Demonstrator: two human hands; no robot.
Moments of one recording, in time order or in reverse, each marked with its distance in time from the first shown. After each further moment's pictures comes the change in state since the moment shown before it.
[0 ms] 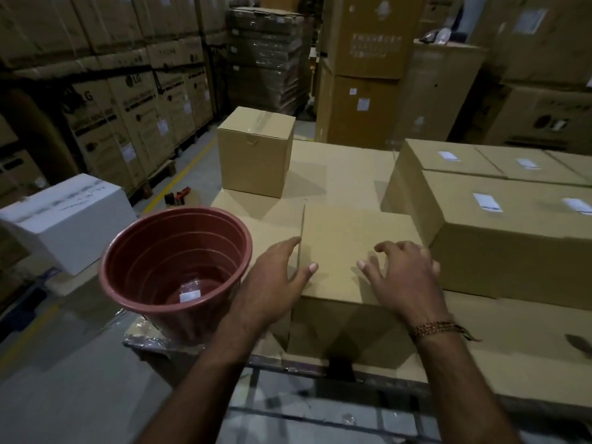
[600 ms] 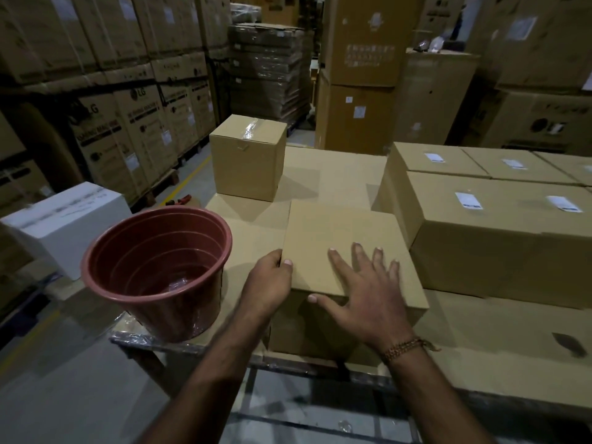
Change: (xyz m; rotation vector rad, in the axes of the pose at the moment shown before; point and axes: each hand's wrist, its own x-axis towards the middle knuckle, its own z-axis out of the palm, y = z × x) left_hand -0.003 0.031 0.044 -0.466 0.017 -0.464; right_hand -0.029 0.022 0.028 -0.148 -0.096 -0.264
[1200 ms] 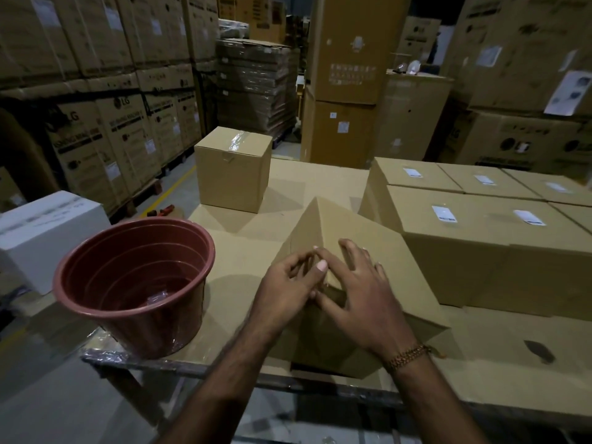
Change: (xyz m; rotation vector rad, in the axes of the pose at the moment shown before) left_hand -0.024 0.032 0.036 -0.192 -0.145 0.177; right_hand -0.012 0.014 -0.038 0.320 0.120 -0.116
